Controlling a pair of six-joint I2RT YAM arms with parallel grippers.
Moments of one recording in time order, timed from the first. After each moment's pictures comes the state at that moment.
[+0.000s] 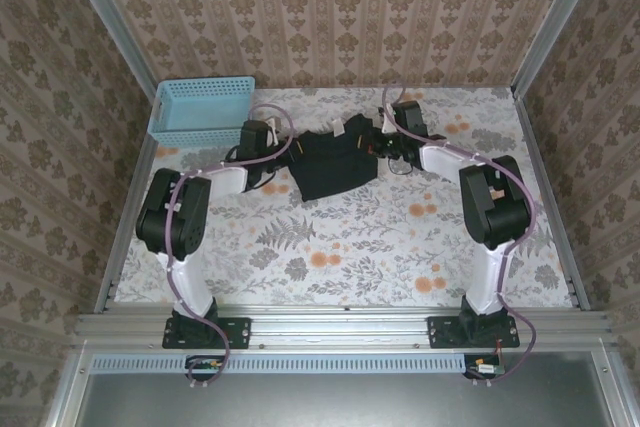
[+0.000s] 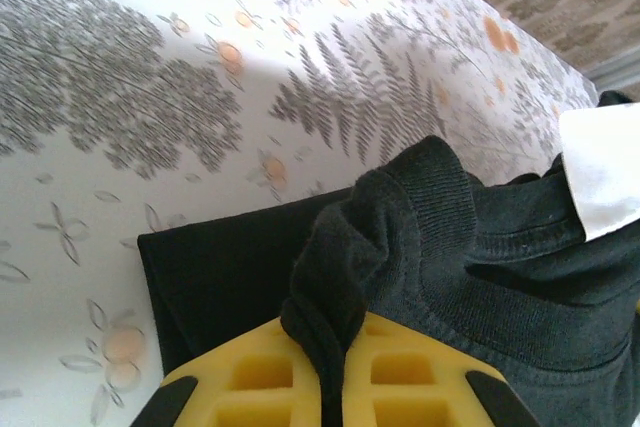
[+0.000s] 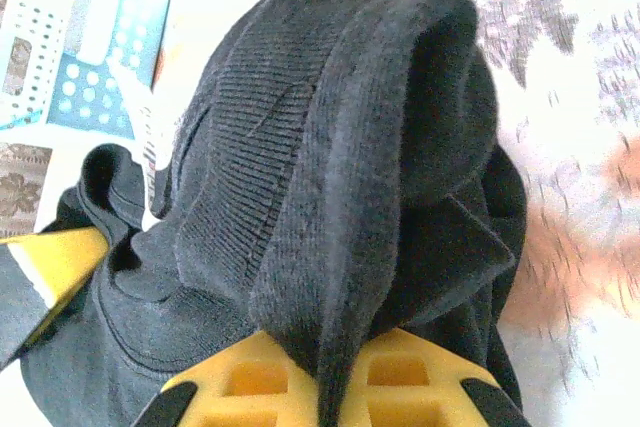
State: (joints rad) left arm -0.36 1.89 1.06 0.25 0.34 -0.64; right arm 0.25 1.98 1.32 -0.04 -0.43 0.52
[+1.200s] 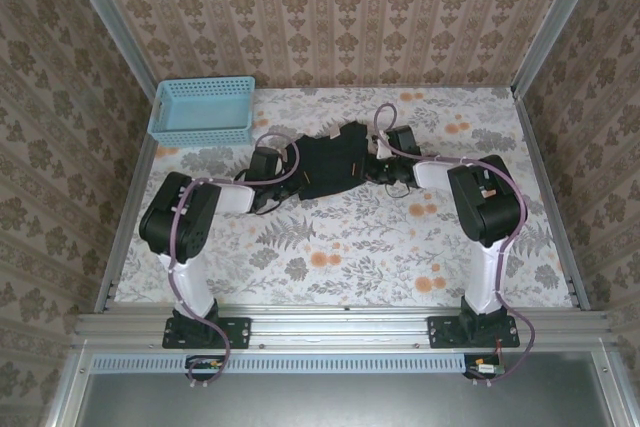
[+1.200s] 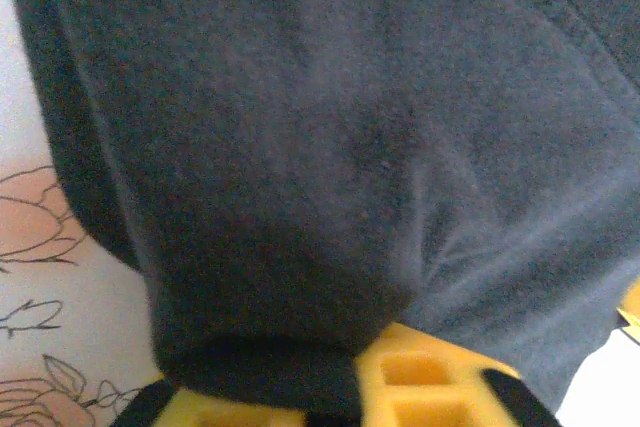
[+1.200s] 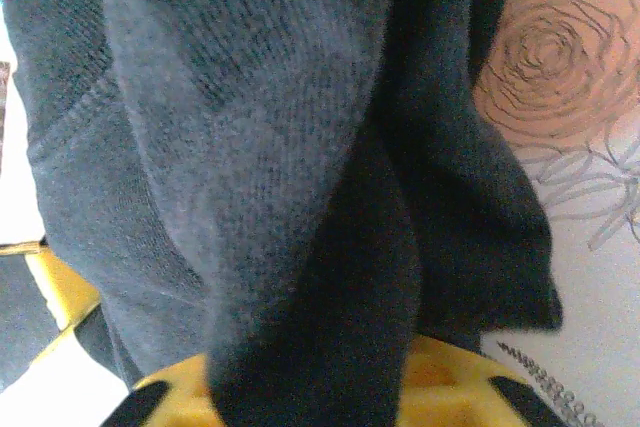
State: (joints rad) left arm -0.44 1.86 0.85 0.31 0.34 -0.80; right arm 0.29 1.99 1.11 0.06 -0.49 0.54
